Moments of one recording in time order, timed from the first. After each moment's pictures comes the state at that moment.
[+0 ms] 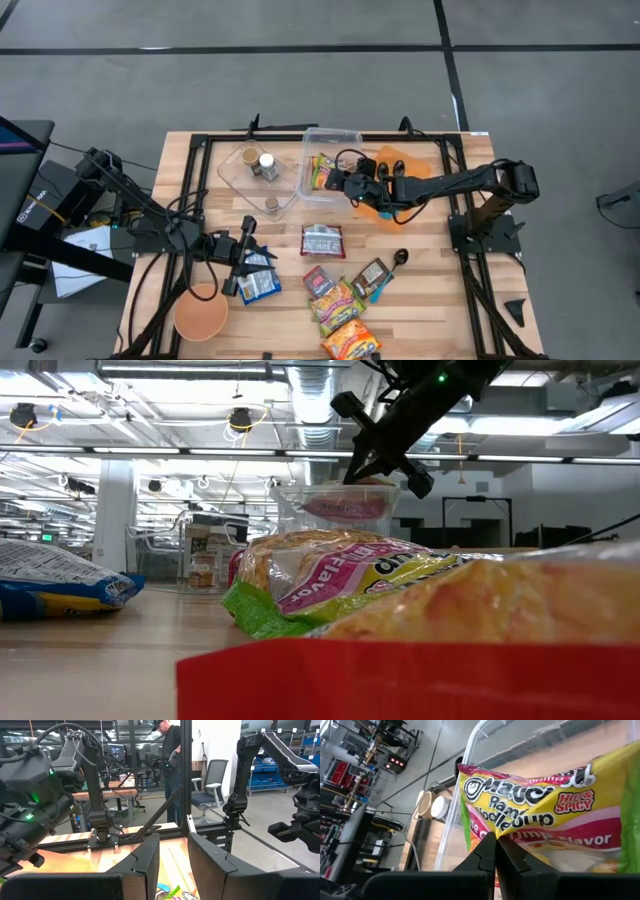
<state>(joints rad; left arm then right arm) -0.61 1.02 0.51 0.61 -0.42 0.07 -0.03 1.61 1.06 -0.07 0.65 1.36</state>
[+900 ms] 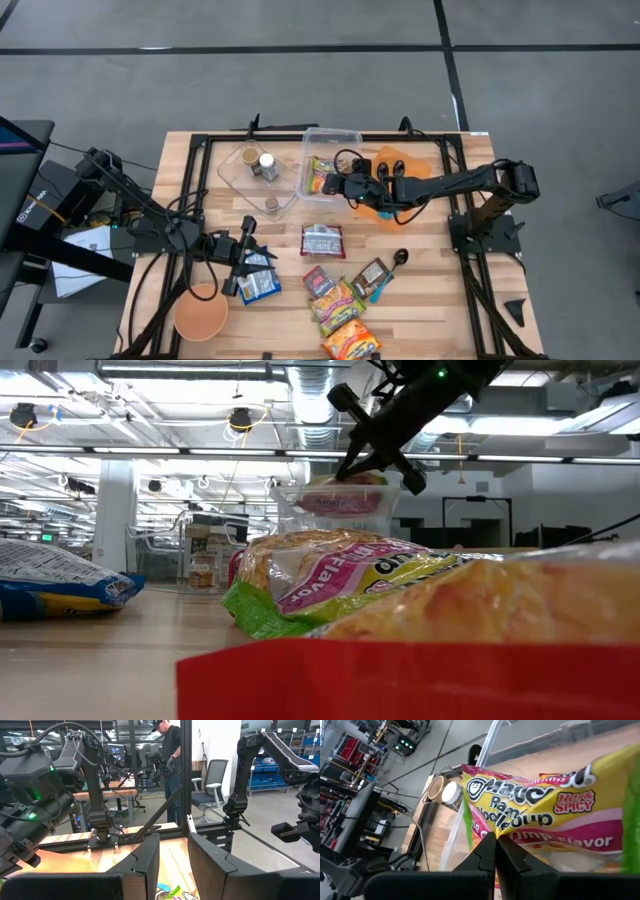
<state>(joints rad) -0.61 1.02 0.51 0.61 -0.42 0.07 -0.03 1.61 1.06 -0.02 0.60 1.23</state>
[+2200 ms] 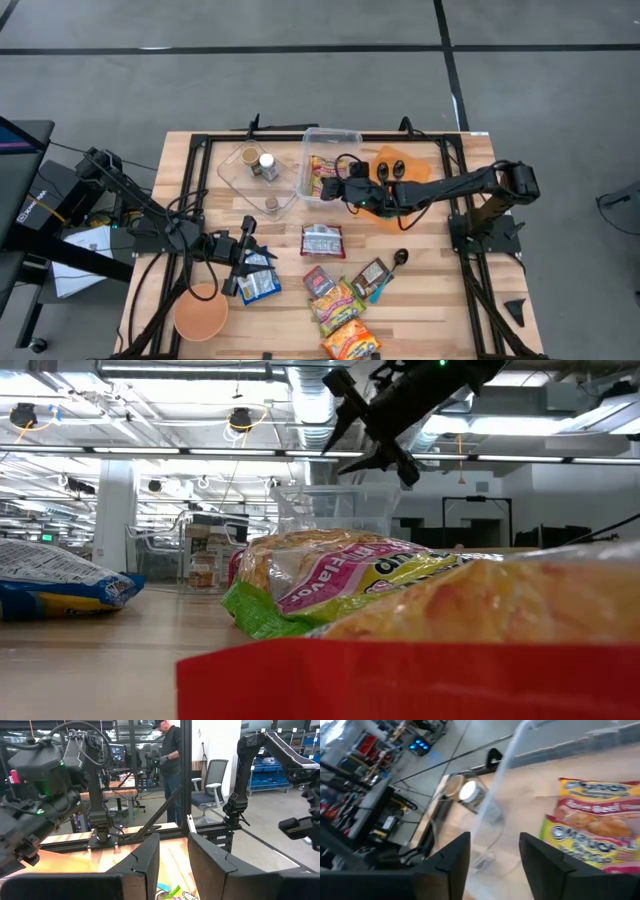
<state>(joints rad) -0.61 1.02 0.51 0.61 -0.42 0.07 0.01 1.62 1.06 0.06 0.63 1.13</state>
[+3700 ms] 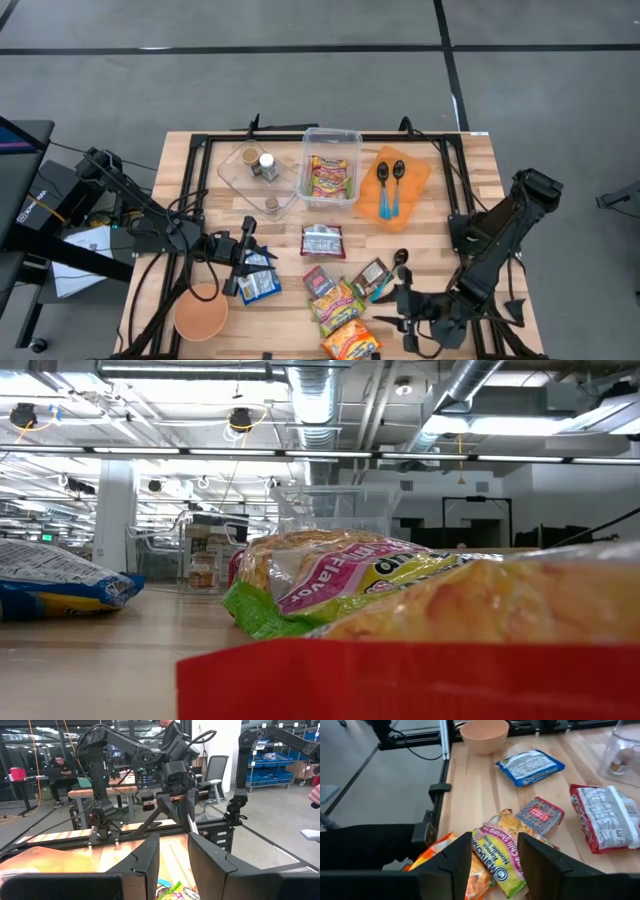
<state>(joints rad) -0.61 1.02 0.51 0.58 -0.42 0.07 0.91 1.51 1.06 -0.25 0.74 0.66</state>
